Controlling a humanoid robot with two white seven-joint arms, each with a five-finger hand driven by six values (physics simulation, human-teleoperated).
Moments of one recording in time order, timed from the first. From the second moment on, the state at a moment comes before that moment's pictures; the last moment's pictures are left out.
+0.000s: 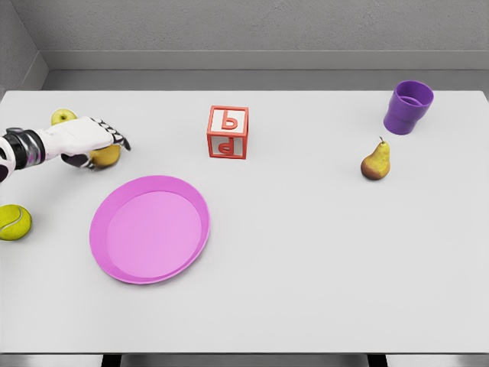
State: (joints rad) left arm -0.74 0.66 -0.63 -0.98 -0.81 -0.61 -0.35; right arm -0.01 0.00 -0.01 0.06 0.01 0.09 0.01
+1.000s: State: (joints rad) left arm -0.73 0.73 -0.64 -1.13 -0.69 -0.61 -0.34; right arm -0.01 0.00 -0.01 0.06 0.01 0.09 0.01
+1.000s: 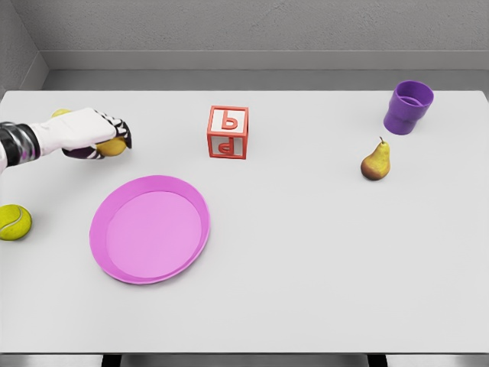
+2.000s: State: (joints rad) left arm -0.62 0.88 -0.63 -1.44 -0.52 -0.61 -0.36; right arm -0.01 0.00 -0.01 0.06 0.01 0.09 0.01
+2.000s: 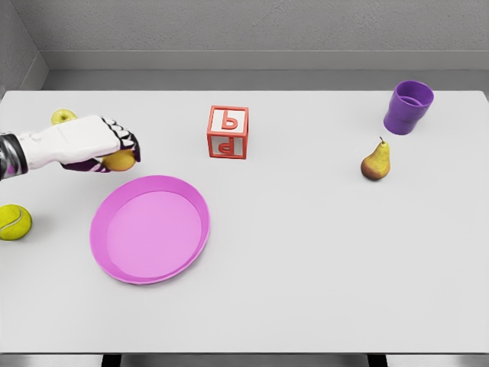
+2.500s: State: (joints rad) left arm -0.51 0.90 -0.63 -1.61 -0.49 -0.61 -0.37; right arm -0.01 0.00 -0.01 0.06 0.01 0.09 0.01
